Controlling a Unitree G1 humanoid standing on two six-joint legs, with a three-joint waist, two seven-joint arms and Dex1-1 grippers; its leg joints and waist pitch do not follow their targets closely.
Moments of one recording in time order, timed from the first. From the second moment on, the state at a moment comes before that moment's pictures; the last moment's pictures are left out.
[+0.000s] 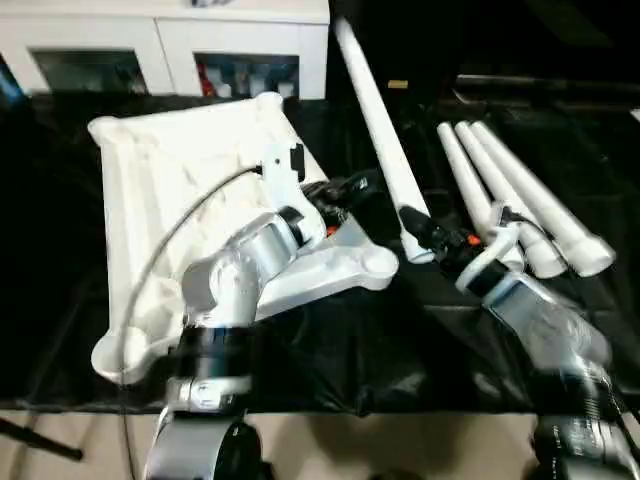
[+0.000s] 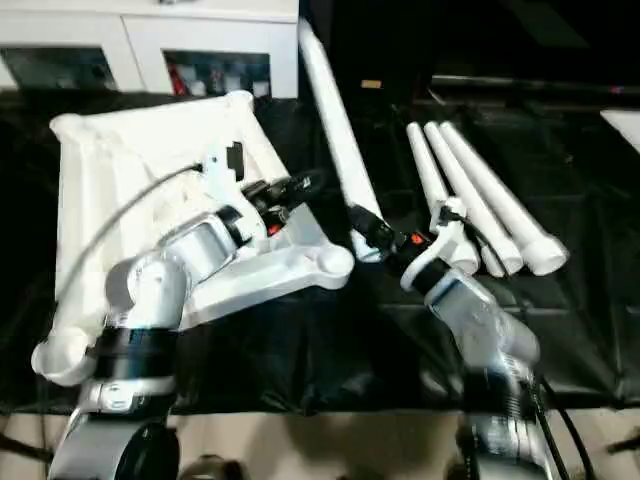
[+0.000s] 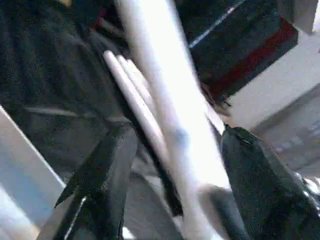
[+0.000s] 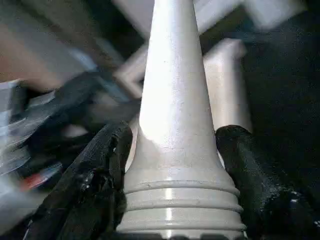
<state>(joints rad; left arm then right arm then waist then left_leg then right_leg) -0.69 -0.14 0.25 0.22 -0.57 0.81 -0.32 -0.36 -0.16 -0.27 0.14 0.71 0.67 0.68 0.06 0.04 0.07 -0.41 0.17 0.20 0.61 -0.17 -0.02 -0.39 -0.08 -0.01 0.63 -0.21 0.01</state>
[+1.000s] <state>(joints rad) -0.75 -0.14 0.29 0.28 -0.73 0.79 -0.23 -0.27 -0.22 -0.11 -0.14 0.67 0.79 0.58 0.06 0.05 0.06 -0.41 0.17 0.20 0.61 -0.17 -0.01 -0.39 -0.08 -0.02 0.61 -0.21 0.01</state>
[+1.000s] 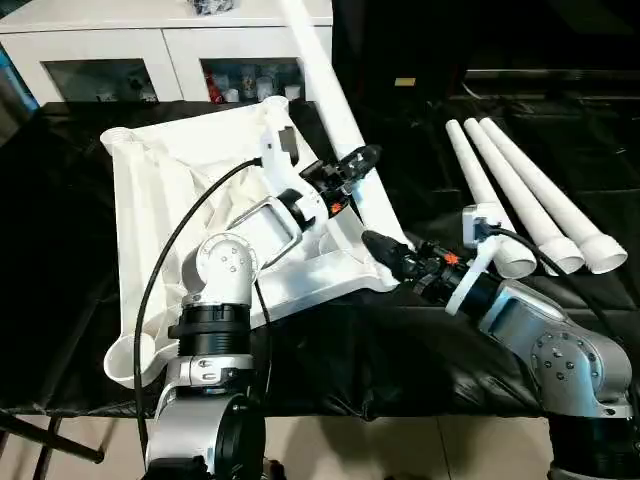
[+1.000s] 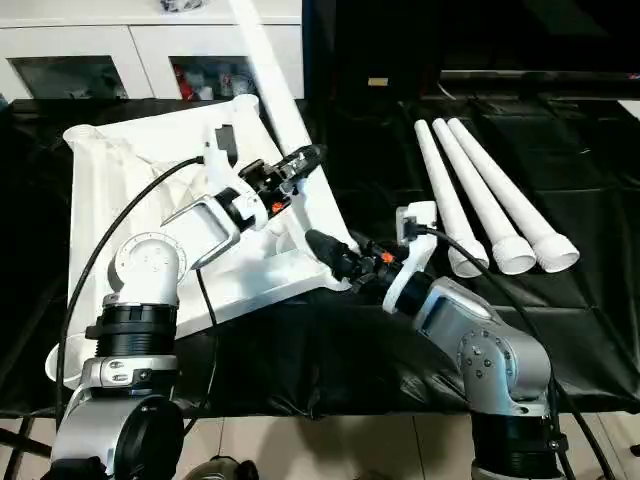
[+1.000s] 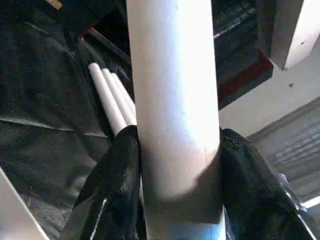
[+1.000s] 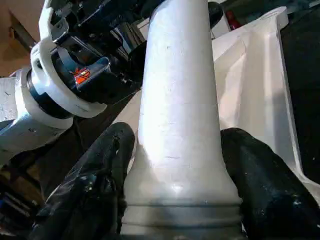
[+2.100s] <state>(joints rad) -0.80 -0.06 0.18 0.26 -0.63 0.69 -0.30 -0.49 -0.42 -0.30 0.05 0.81 0.85 0.69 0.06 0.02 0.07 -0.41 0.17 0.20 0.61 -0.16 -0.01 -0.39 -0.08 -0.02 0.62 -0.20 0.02</state>
